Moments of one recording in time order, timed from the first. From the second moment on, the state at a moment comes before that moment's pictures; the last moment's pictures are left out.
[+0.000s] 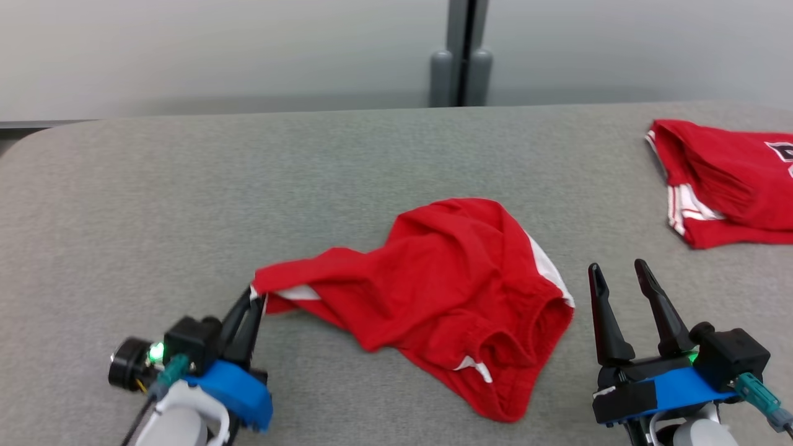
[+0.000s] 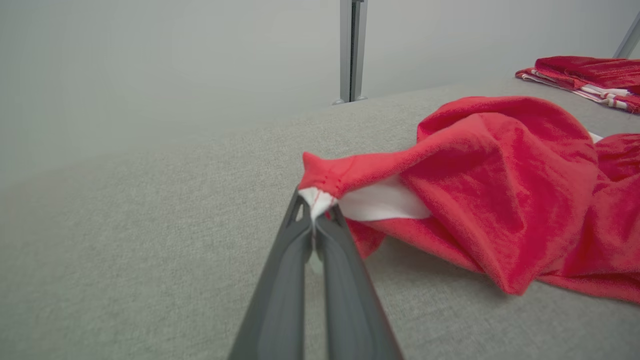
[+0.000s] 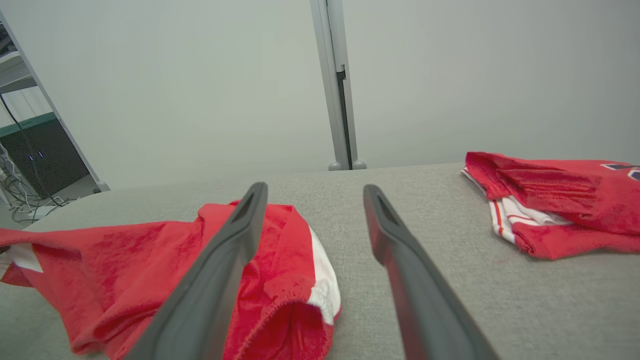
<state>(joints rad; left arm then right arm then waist) -0.29 0.29 -0.41 0.50 -0.30 -0.11 -0.26 -0.09 -0.05 0.03 0.16 0.22 0.13 -0.26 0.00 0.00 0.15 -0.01</state>
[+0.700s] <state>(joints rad) -0.05 0.25 -0.42 0.45 -0.35 -0.11 -0.26 -0.06 -0.05 0.03 0.19 0.21 0.13 -0.26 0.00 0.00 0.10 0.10</state>
